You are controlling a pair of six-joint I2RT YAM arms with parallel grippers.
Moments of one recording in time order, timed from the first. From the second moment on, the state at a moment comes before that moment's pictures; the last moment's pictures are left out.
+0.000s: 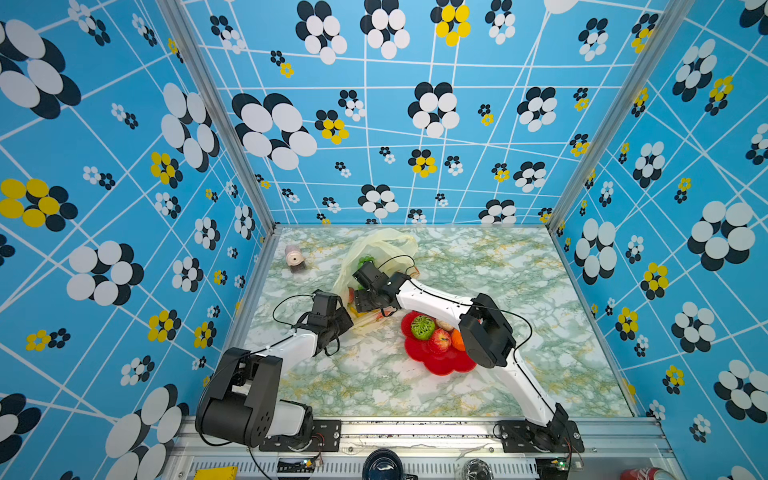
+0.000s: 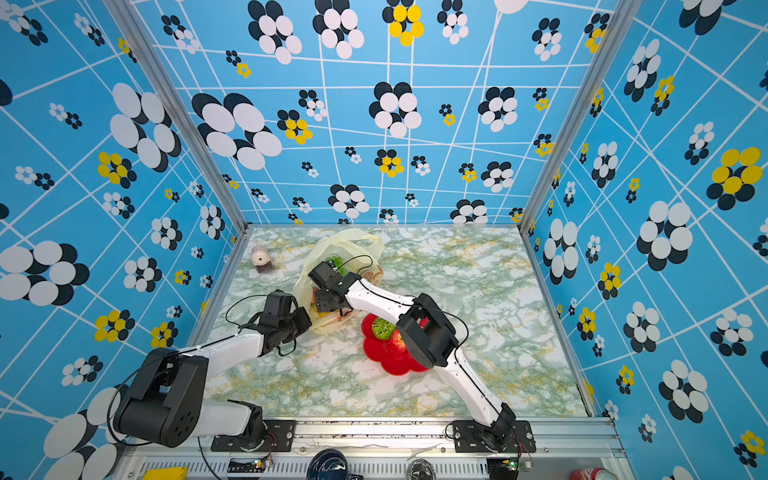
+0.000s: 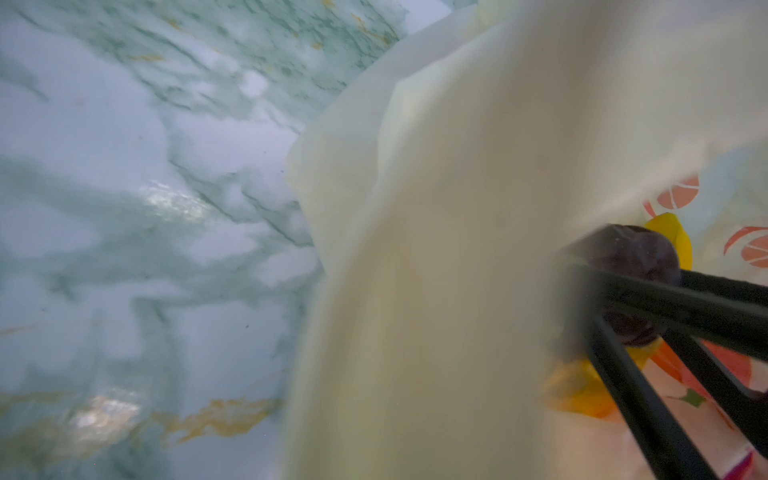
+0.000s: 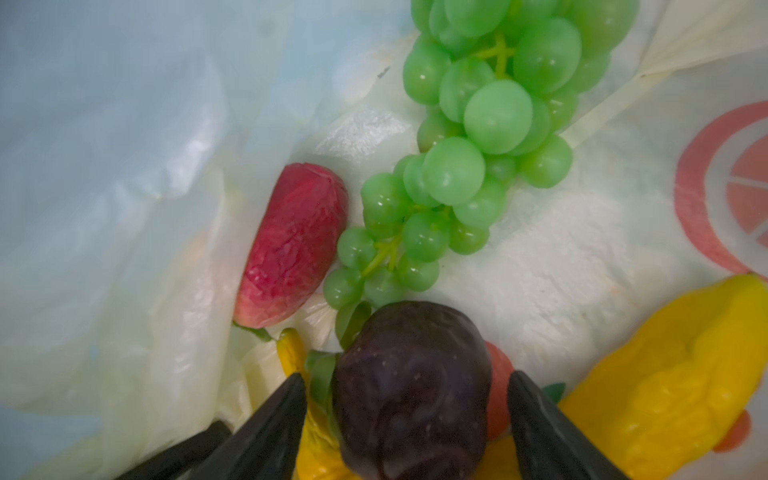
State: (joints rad) left arm -0.22 1.39 0.50 0.00 0.07 -0.76; right arm 0.93 2.38 2.02 -0.64 0.16 0.55
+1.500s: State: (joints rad) left arm -0.23 1.39 0.49 0.02 0.06 -0.75; right arm 0.90 2.22 1.88 -0.59 0.13 0.59
